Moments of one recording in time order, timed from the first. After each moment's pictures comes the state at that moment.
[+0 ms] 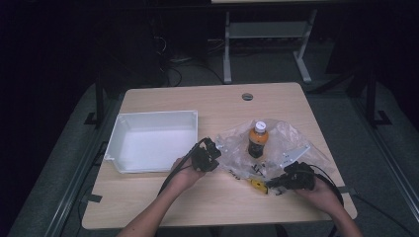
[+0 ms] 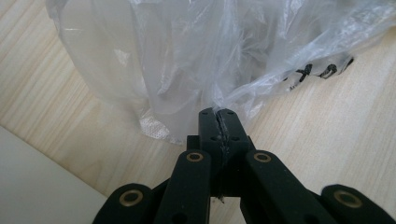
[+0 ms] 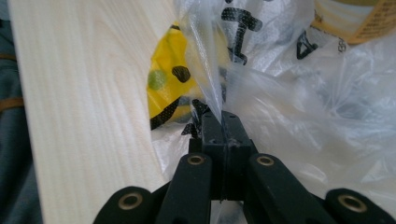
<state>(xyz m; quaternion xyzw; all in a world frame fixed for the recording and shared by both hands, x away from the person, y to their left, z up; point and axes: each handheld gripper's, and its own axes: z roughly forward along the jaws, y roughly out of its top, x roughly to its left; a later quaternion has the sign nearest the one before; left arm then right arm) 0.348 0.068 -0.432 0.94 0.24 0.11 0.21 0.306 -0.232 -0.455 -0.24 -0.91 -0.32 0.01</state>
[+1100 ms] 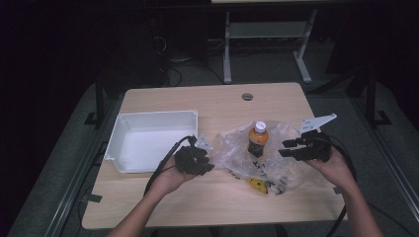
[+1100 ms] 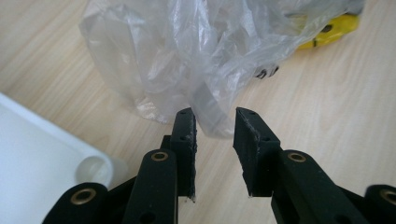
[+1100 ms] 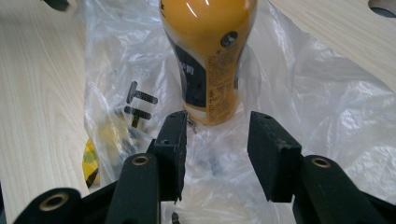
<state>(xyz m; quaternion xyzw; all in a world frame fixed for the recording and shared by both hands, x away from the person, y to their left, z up) 0.322 0.112 -0.381 0.92 0.23 0.07 0.30 0.350 -0.269 -0.385 -0.29 -0.87 -0.38 -0.07</state>
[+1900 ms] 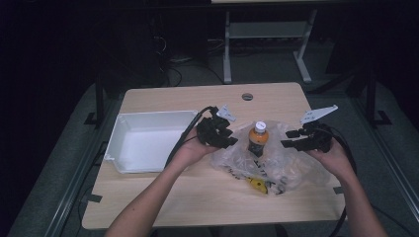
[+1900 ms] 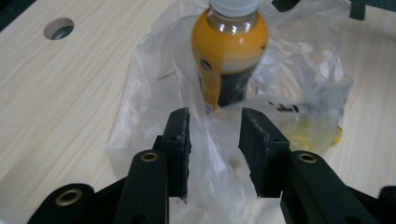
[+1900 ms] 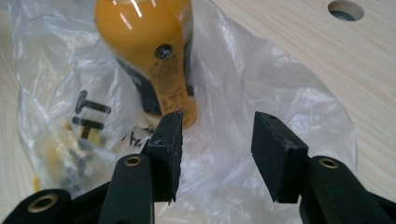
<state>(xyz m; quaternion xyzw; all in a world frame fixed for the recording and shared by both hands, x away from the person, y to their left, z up) 0.377 0.044 -0.339 0.91 0.21 0.09 0.34 0.378 -0.277 -0.383 -0.31 -0.87 -0.38 -0.09</state>
